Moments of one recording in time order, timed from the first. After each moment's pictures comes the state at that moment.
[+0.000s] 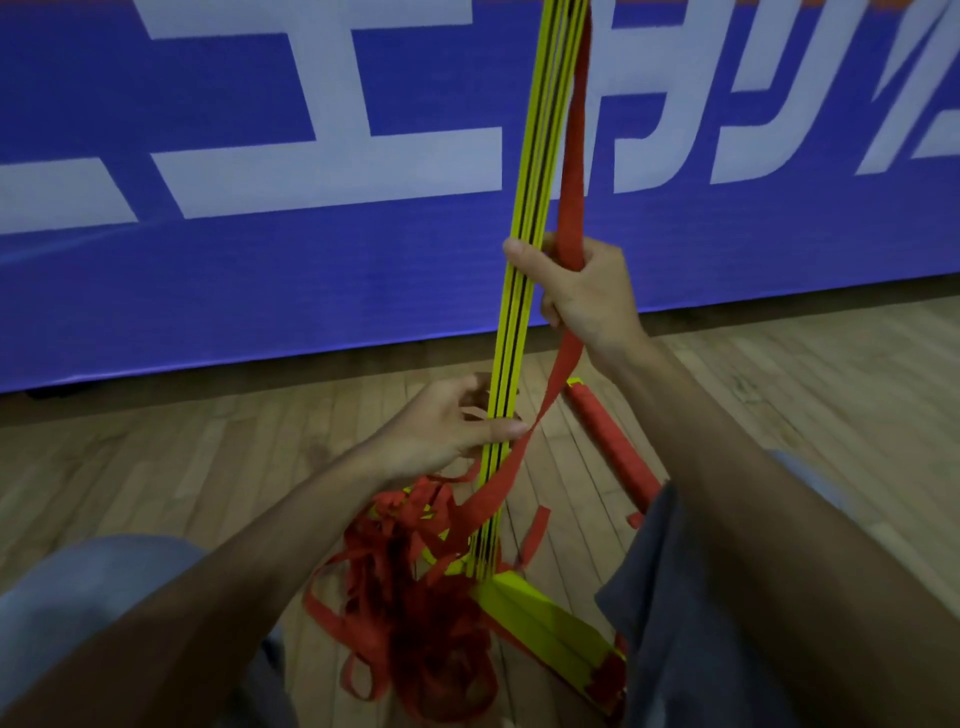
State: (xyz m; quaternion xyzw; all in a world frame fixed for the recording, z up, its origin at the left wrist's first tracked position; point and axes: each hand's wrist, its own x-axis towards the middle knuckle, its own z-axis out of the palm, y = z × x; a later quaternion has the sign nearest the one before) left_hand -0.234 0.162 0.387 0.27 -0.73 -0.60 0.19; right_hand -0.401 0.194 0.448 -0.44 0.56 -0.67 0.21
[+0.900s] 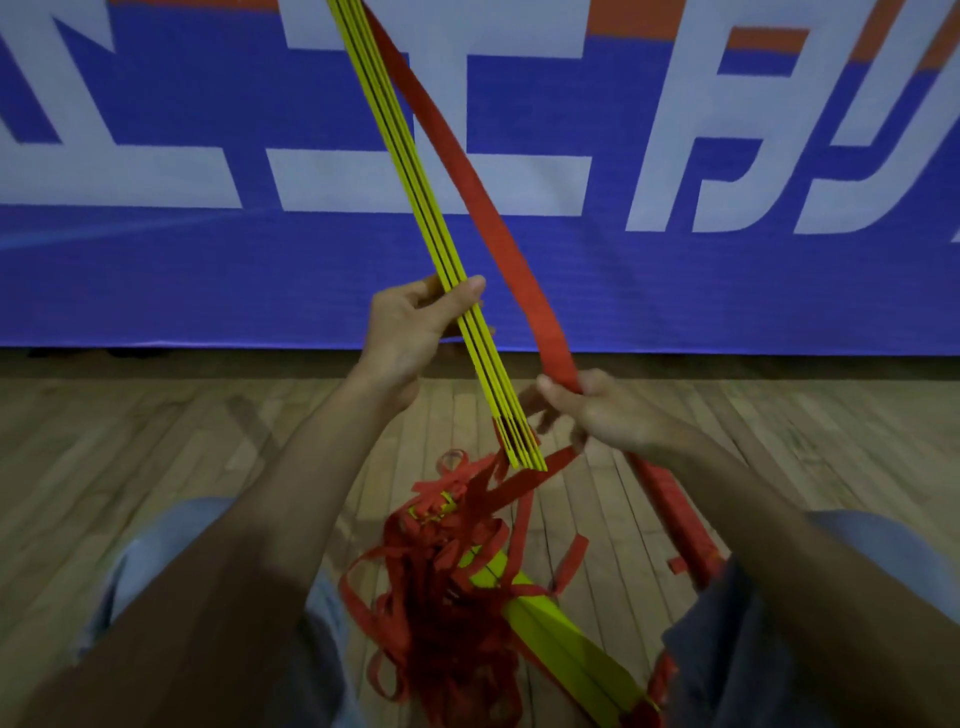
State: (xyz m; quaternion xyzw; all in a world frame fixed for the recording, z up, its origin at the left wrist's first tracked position) left_hand -0.184 0.099 0.437 0.34 -0.56 -0.57 0.50; right_hand -0.365 0.189 0.399 -0.62 0.62 -0.32 0.36
